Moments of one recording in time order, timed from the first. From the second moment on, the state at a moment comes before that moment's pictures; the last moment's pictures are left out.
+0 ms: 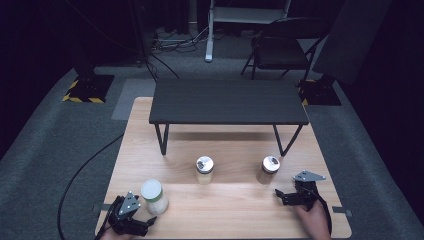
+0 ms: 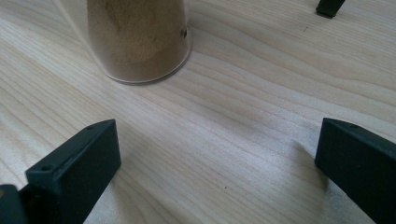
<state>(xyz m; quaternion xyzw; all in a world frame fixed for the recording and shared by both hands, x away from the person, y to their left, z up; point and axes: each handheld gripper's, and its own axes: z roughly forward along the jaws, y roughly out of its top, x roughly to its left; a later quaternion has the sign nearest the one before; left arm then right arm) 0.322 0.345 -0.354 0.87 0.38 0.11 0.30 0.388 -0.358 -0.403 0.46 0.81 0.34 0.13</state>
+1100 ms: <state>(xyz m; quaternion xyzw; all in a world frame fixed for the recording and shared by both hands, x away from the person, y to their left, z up) 0.287 0.370 -0.349 0.80 0.34 0.18 0.47 0.388 -0.358 -0.403 0.46 0.81 0.34 0.13</state>
